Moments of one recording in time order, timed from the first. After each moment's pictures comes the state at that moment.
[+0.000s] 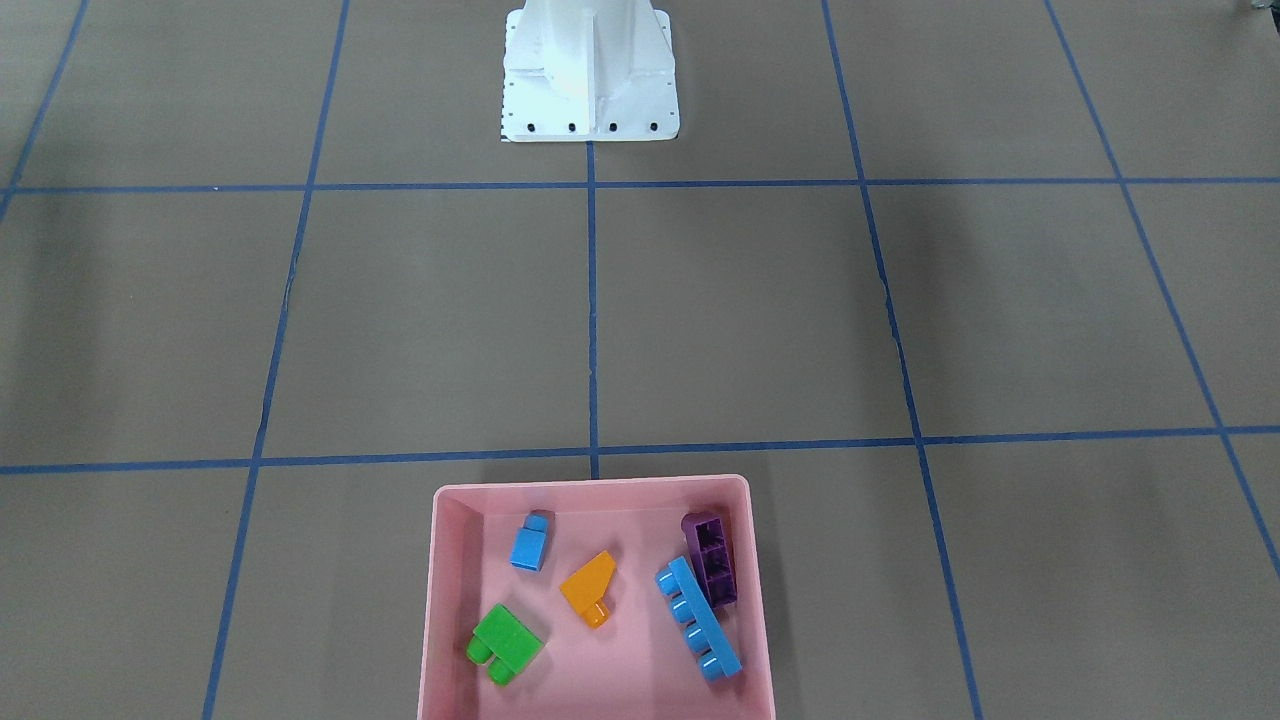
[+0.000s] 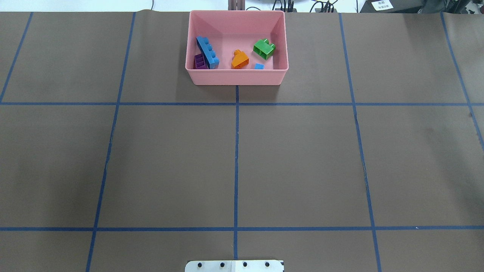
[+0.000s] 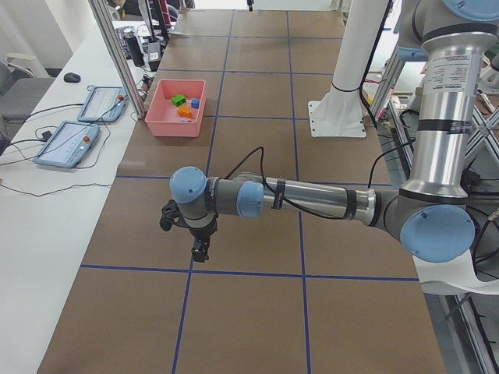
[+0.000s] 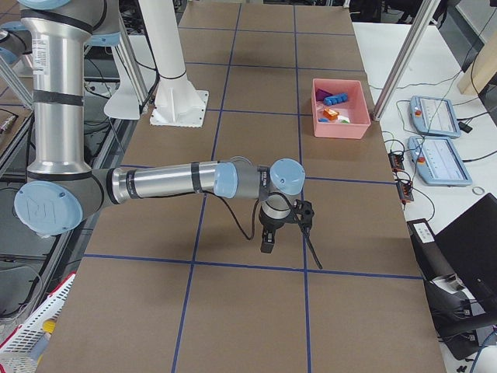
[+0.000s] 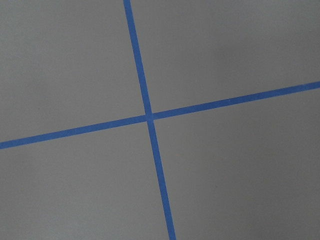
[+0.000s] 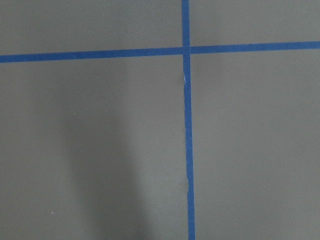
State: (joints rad) left arm -1.51 -1.62 -1.65 -1.47 -2.37 0.09; right arm 1.49 -1.63 1.77 -1.78 2.34 0.08
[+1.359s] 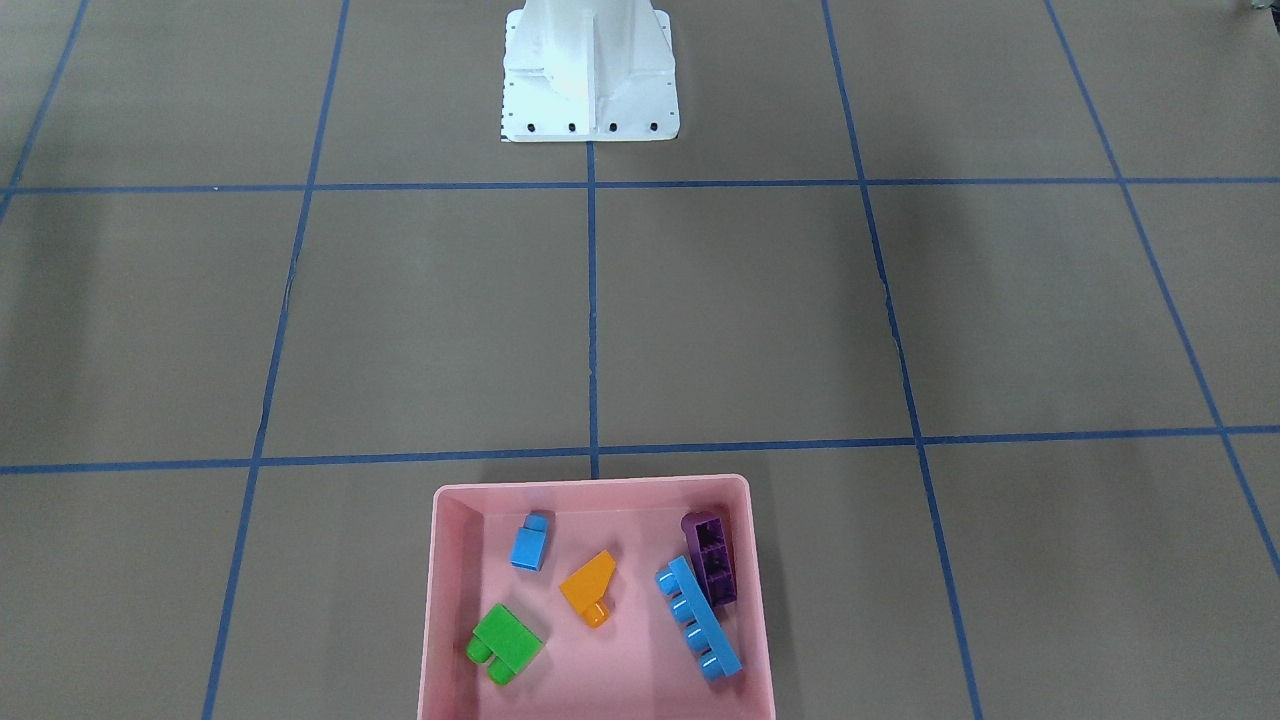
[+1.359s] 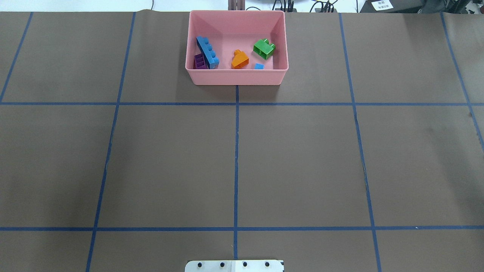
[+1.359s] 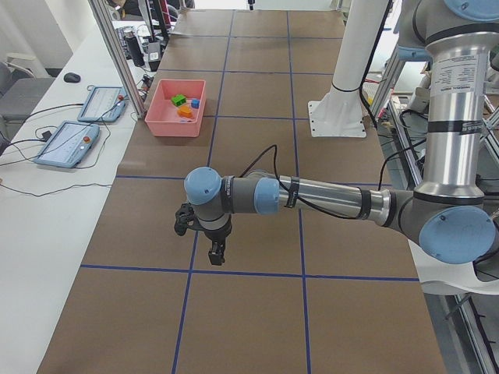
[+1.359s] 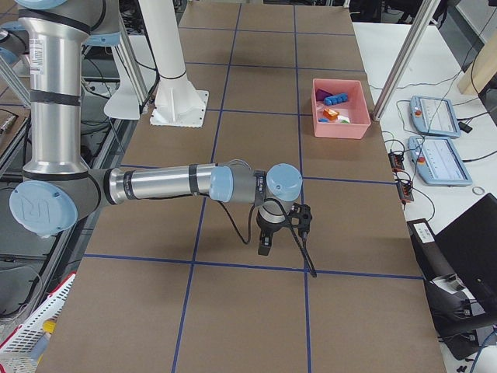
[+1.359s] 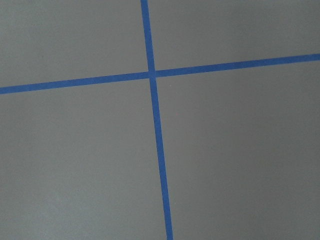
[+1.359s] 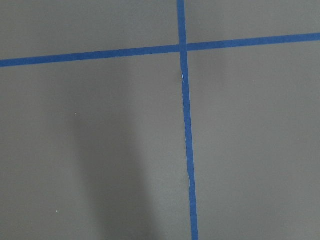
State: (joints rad) left arm -1.53 -1.54 -1.73 -1.43 -2.36 0.08; right arm 1.51 -1.64 1.78 -1.77 2.37 0.09
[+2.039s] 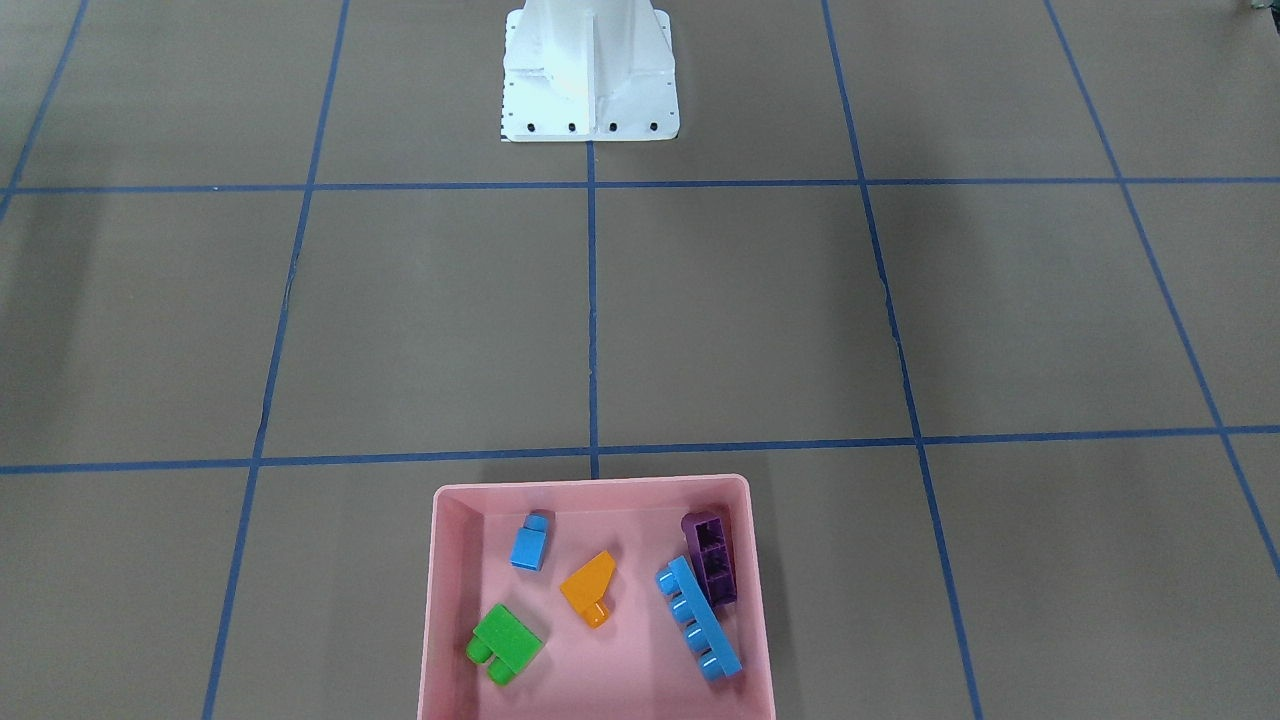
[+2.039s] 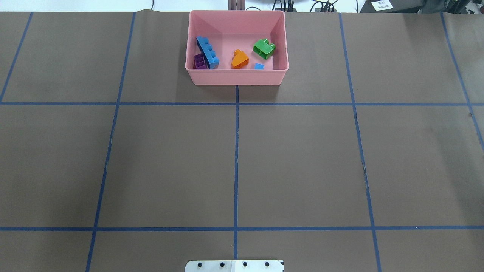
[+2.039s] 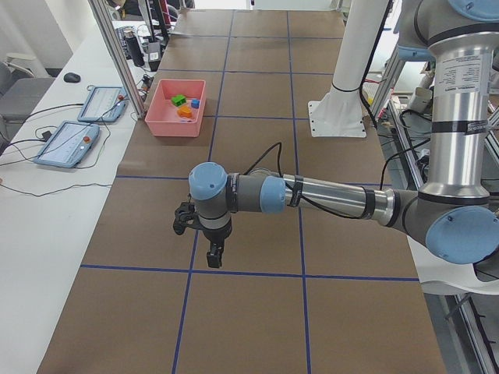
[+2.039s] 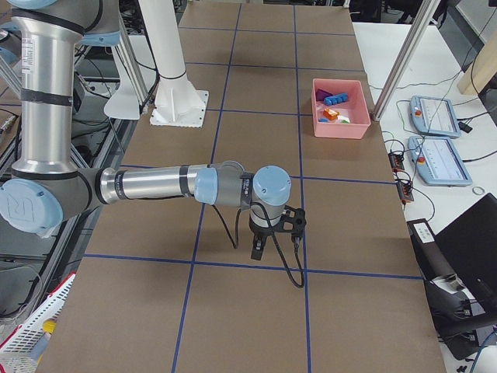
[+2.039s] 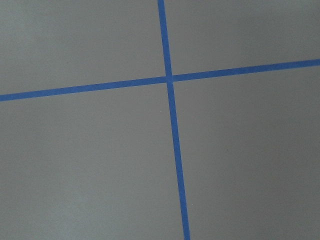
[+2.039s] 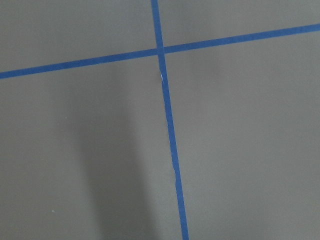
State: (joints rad) left arm -1.55 -1.54 -1.78 -1.46 -2.27 0.08; right arm 1.59 -1.69 1.80 -1.77 2.38 0.09
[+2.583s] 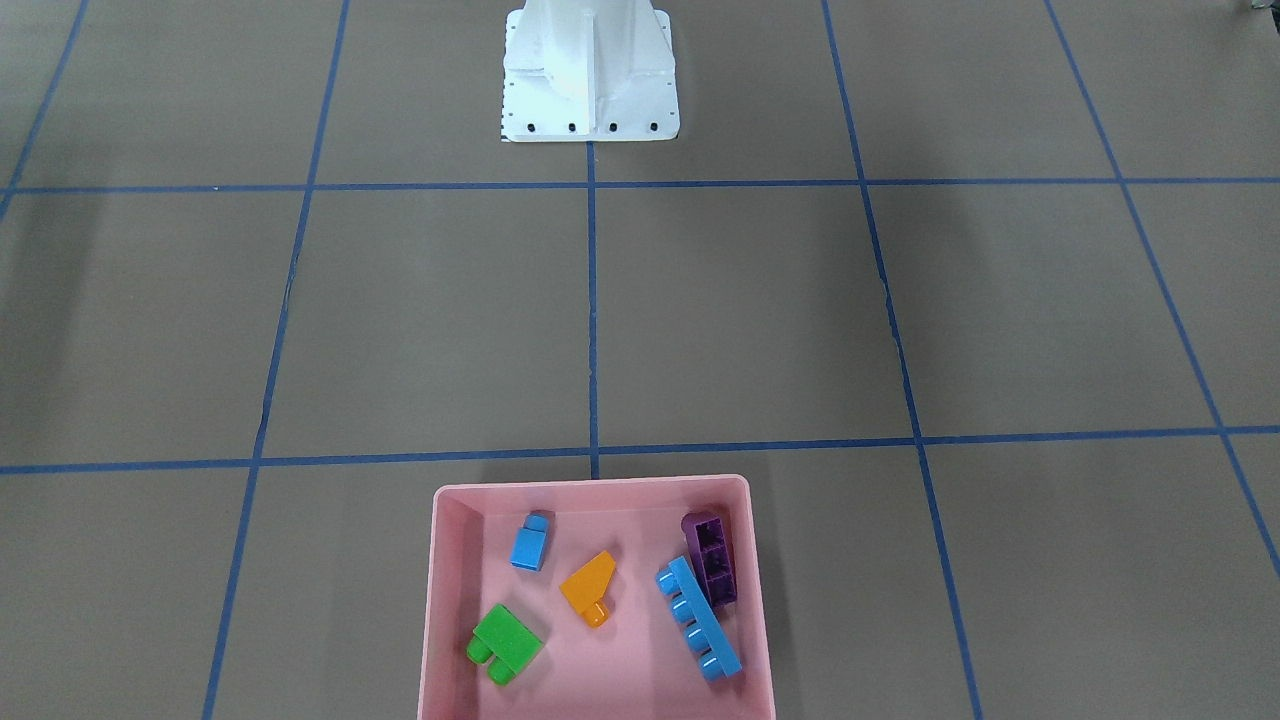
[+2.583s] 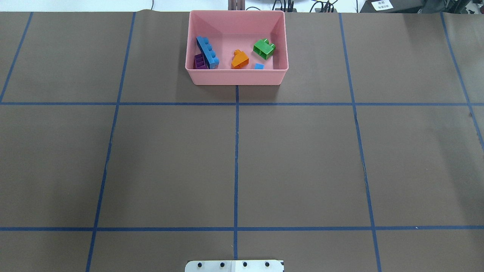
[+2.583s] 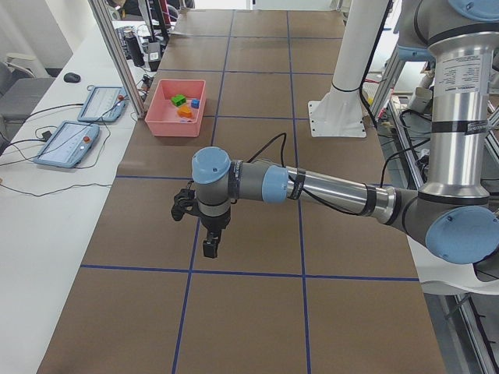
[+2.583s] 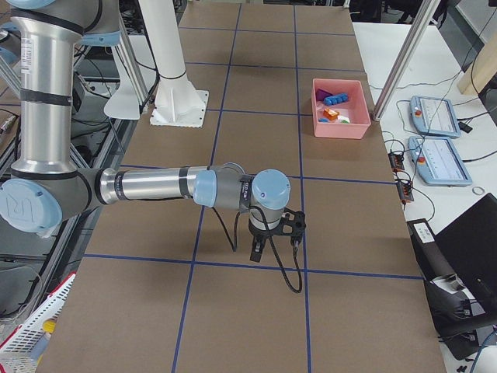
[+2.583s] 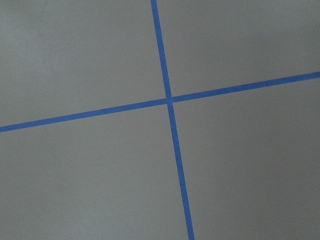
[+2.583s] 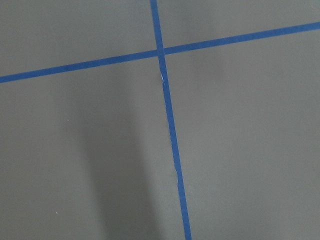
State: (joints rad) left arm -1.55 -1.53 -1.83 -1.46 -2.26 0.08; right arm 1.60 -1.68 1.80 -1.76 2.39 0.09
